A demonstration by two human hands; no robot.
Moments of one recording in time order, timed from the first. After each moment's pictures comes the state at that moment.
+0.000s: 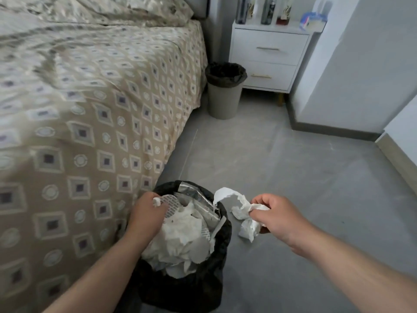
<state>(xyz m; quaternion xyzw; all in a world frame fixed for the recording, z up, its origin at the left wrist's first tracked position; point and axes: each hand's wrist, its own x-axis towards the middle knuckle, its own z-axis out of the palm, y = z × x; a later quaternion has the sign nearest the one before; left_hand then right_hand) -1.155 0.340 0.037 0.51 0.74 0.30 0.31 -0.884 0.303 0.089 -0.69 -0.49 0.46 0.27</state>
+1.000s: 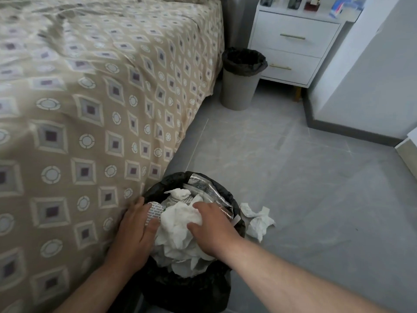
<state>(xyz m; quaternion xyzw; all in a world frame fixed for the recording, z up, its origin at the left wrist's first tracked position) -1.215 0.302 -0.040 0.64 0.69 0.25 0.23 -1.018 0.326 0.016 -0.61 -0.70 0.36 0.06</state>
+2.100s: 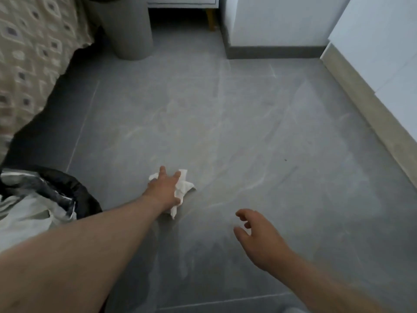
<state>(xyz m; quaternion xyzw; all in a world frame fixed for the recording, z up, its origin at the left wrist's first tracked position) -0.890 0.433 -0.180 0.78 0.55 -0.19 0.22 -0.695 0.239 -0.116 -0.77 -0.51 0.36 0.13</state>
